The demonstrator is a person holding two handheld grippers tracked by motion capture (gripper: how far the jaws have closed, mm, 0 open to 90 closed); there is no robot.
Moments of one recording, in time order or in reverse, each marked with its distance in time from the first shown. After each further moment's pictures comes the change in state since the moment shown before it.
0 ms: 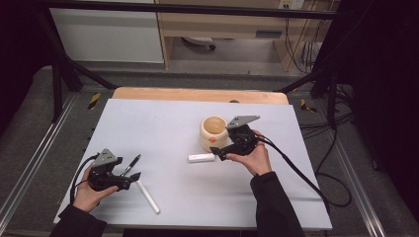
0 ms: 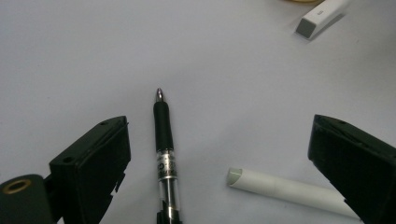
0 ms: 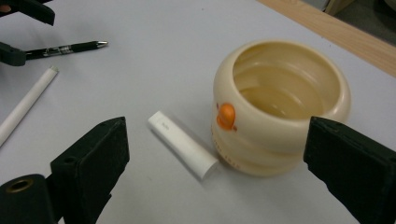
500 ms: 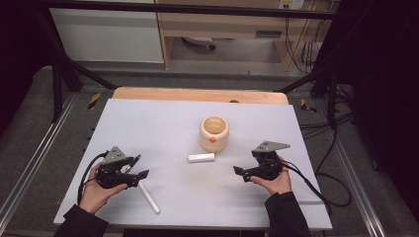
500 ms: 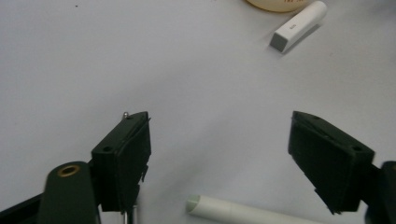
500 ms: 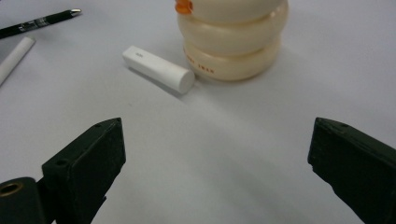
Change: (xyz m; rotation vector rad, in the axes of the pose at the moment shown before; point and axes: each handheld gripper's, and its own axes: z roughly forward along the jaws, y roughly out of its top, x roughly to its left) left arm -0.026 0.024 0.005 0.033 -0.013 0.018; right arm -0.014 -0.096 -0.030 -0.022 -0.052 0.170
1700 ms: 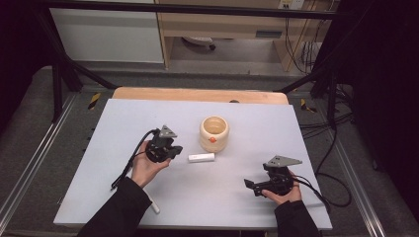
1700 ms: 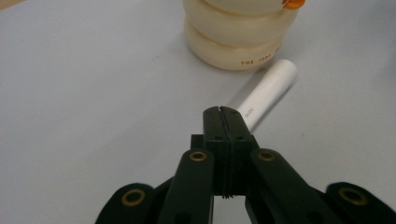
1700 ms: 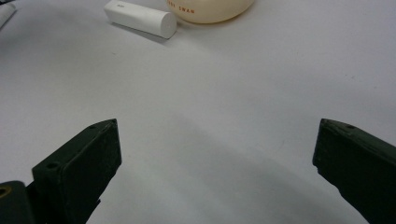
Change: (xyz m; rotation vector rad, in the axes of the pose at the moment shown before) left arm -0.054 0.099 0.089 0.108 -0.029 0.068; right arm -0.005 -0.043 -0.017 0.011 -0.026 0.027
